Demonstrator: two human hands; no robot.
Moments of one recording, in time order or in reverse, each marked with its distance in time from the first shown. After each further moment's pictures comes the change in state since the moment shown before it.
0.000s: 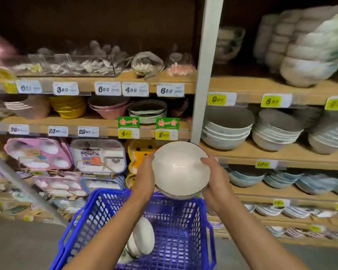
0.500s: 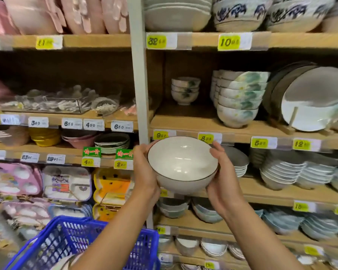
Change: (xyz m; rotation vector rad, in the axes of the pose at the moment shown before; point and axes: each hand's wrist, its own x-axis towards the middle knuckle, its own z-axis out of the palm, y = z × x) left_hand -0.061 0.110 0.192 -0.535 0.045 0.245; right_hand -0.036 -0.175 -0.107 0.051 -0.201 -0.319
